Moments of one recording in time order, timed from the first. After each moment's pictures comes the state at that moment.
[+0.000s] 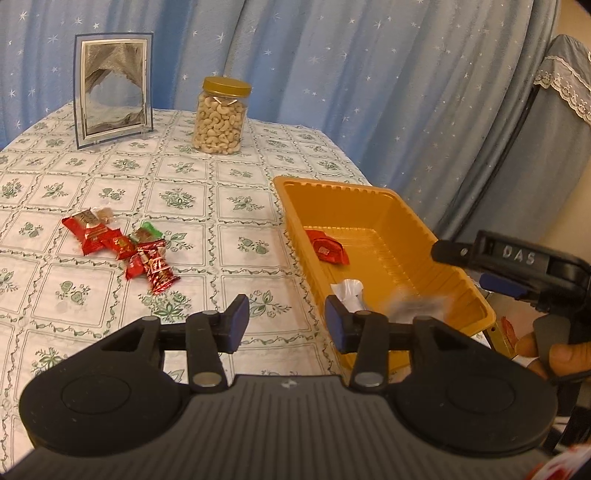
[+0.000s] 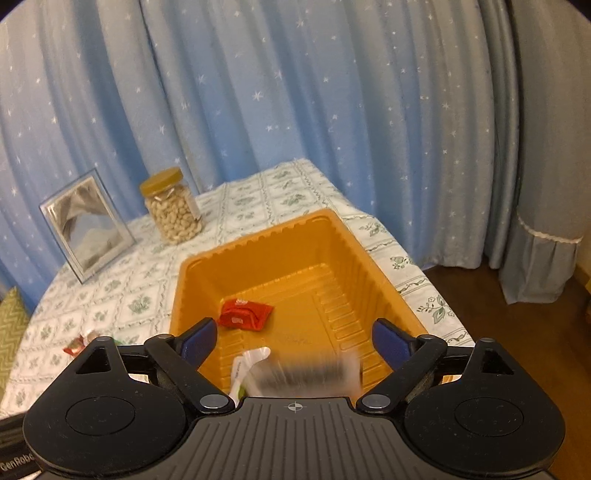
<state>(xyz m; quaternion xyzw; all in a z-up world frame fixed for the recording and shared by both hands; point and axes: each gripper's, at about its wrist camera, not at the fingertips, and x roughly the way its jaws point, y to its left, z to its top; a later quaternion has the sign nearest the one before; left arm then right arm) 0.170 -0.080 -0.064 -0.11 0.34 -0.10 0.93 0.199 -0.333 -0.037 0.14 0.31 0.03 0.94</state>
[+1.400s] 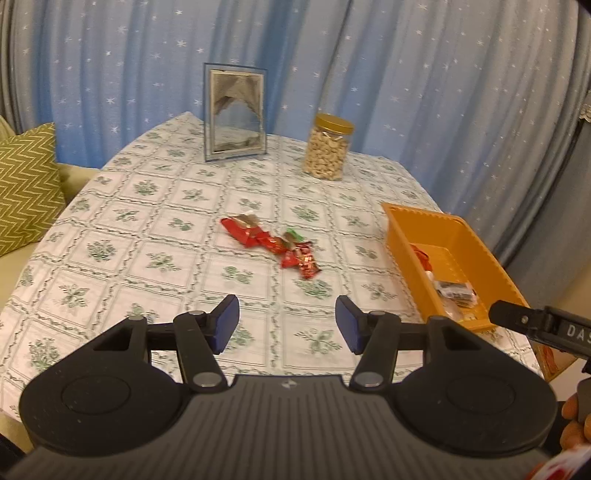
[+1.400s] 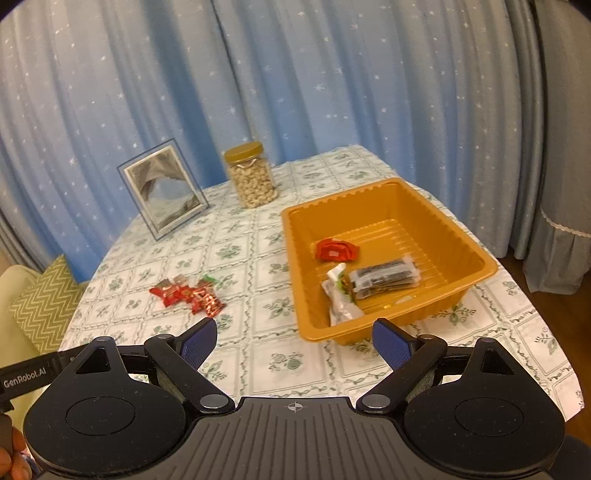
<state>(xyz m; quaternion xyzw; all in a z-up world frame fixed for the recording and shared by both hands) 0.070 0.031 -0.021 -0.11 0.32 0.02 0.94 0.084 -0.239 -0.009 0.13 0.31 0.09 0.94</state>
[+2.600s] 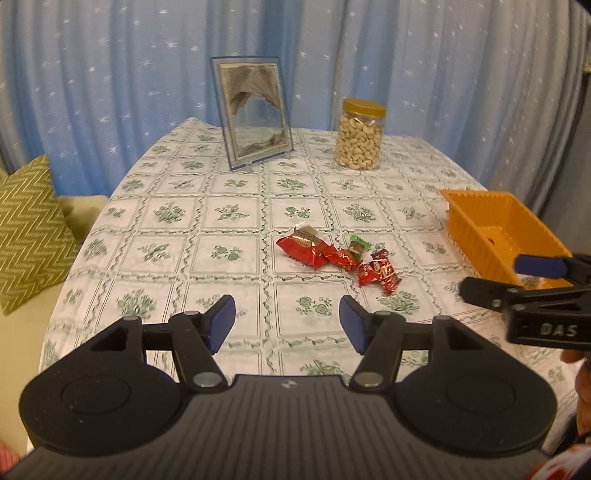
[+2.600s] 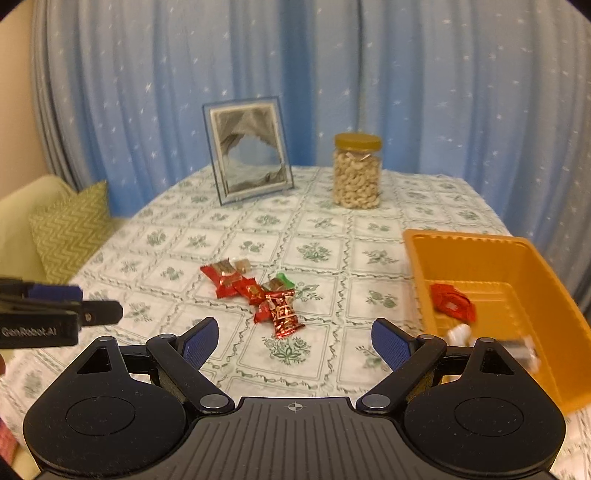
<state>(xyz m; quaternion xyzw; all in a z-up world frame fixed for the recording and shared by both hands) 0.145 0.102 -0.049 -0.02 0.35 0.00 0.94 0.170 -0.116 -0.051 -0.02 0.30 0.20 0.93</state>
